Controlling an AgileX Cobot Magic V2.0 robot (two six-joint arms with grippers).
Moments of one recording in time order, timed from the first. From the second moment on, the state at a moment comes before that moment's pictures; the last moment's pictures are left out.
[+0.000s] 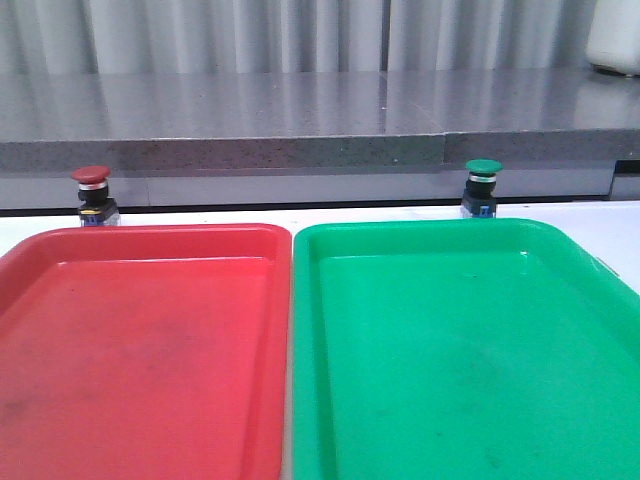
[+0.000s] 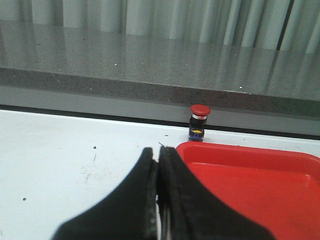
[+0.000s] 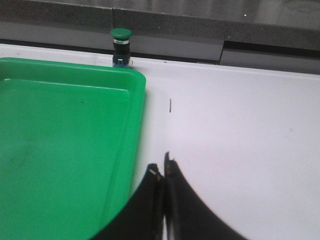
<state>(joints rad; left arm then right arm) 0.05 -0.01 0.00 -0.06 0.12 -0.05 0.03 -0.01 0.03 0.03 0.27 -0.06</state>
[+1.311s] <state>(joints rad) 0.05 -0.01 0.00 -0.06 0.02 -0.05 0.03 -0.01 0.03 0.03 0.12 -0.06</state>
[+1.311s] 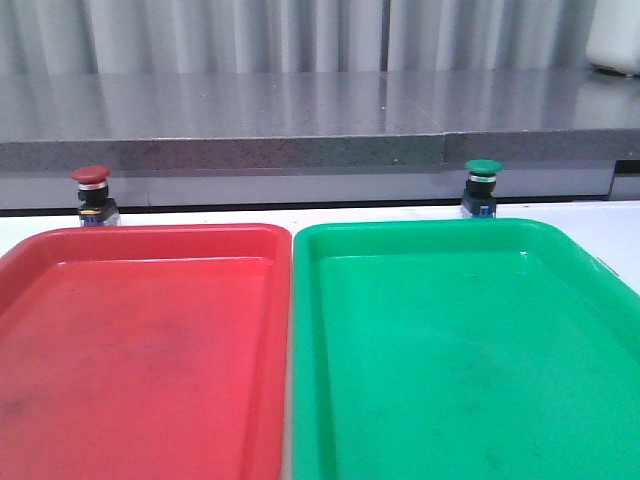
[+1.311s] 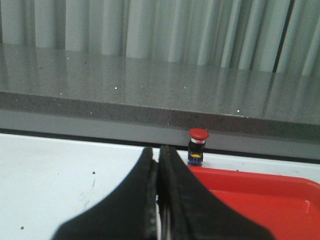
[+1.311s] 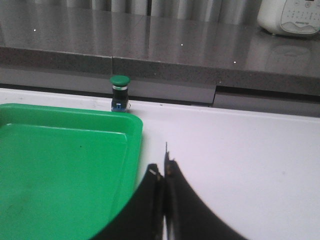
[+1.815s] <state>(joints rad) 0.05 0.24 -0.32 -0.06 0.14 -0.05 0.03 0.19 -0.38 0.03 0.28 -0.05</state>
